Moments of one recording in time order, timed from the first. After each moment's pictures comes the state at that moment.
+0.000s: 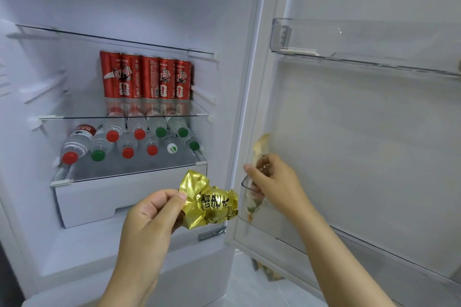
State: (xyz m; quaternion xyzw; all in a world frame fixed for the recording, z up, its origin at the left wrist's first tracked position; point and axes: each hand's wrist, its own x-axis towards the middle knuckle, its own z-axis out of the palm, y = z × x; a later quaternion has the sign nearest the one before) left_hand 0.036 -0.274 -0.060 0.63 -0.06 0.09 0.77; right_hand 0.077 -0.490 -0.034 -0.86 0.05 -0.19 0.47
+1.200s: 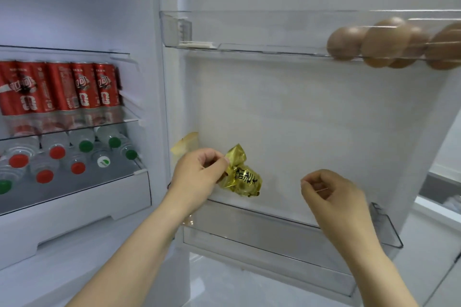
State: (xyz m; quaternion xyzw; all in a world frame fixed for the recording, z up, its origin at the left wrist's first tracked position) left_hand 0.075 -0.435 -0.015 0.72 -0.29 0.01 0.63; right_hand -0.069 -0.613 -0.034 -0.82 0.23 -0.40 0.35
